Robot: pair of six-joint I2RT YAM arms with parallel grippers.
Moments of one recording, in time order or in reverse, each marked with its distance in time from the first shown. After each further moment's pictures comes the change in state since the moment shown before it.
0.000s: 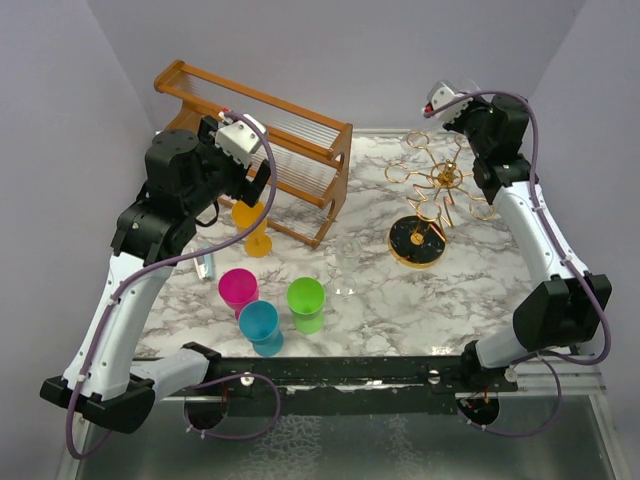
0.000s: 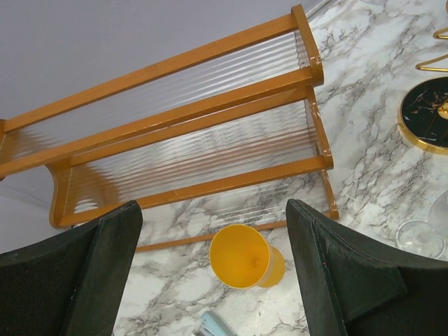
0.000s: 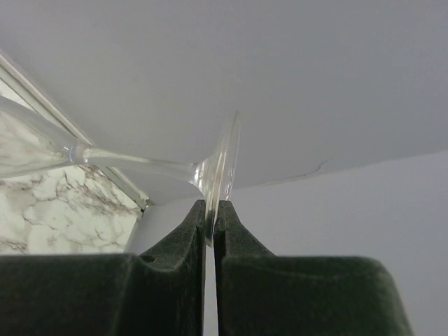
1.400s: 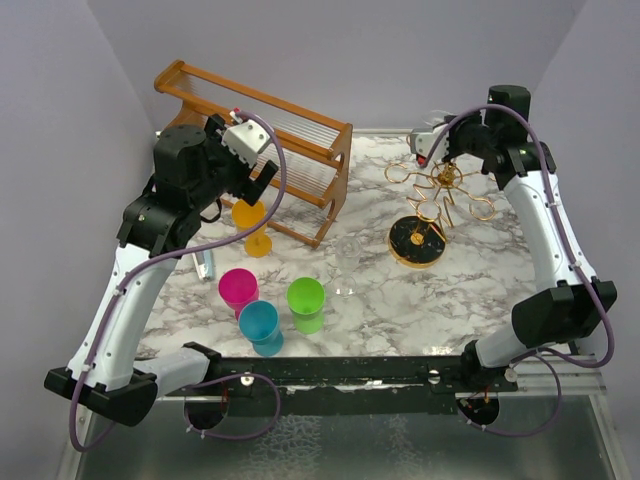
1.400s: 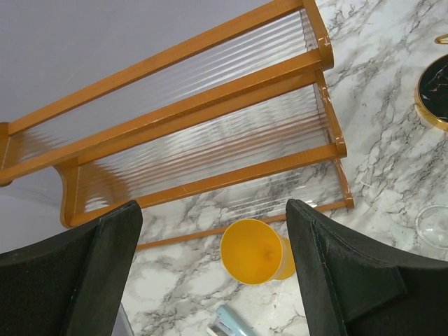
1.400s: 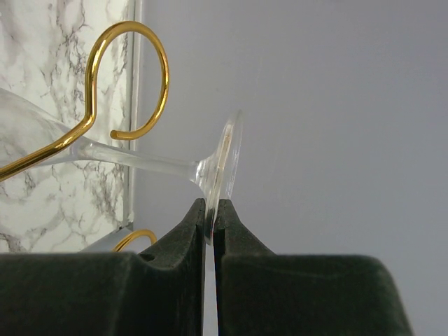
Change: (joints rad) left arm 0.000 0.038 0.010 -0.023 -0.006 0.064; right arm 0.002 0.026 0.211 -0.615 -0.381 -0.580
